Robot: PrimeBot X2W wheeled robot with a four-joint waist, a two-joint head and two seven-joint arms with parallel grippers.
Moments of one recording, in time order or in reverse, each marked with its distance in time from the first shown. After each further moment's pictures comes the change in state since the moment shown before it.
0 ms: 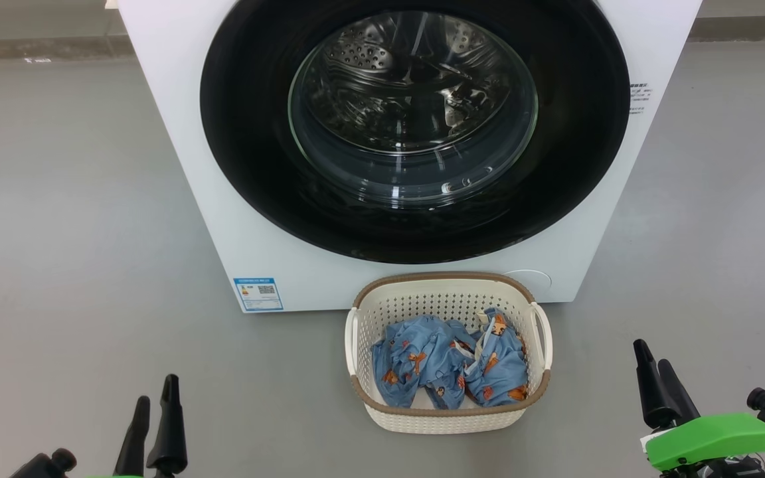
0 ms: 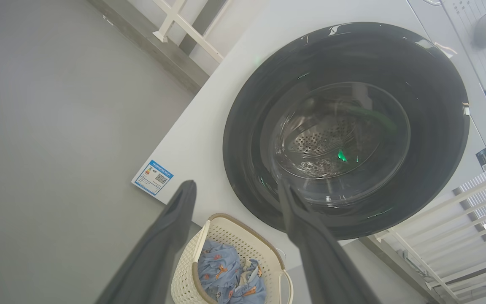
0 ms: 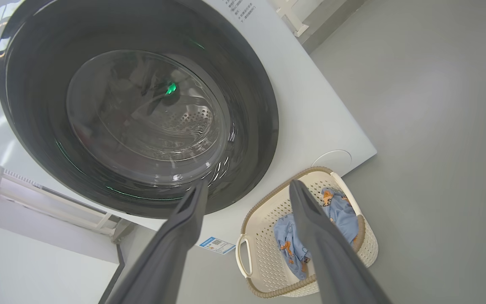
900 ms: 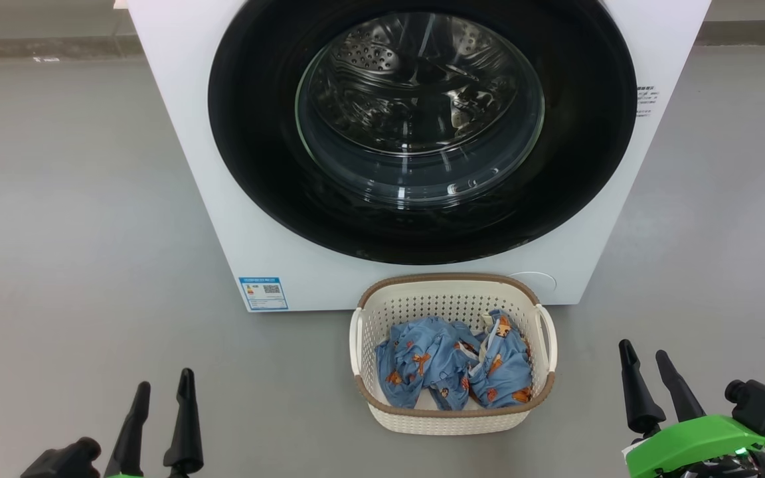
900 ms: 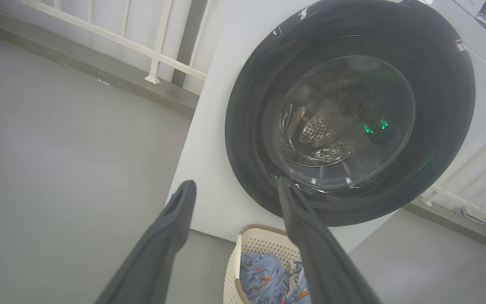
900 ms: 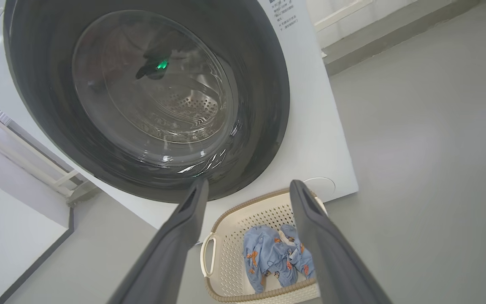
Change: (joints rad) left arm 0.004 0.003 -0.022 -0.026 0.329 0.000 -0.075; right arm -0.003 -0.010 0.034 0.009 -0.298 0.000 -0.076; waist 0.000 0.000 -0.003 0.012
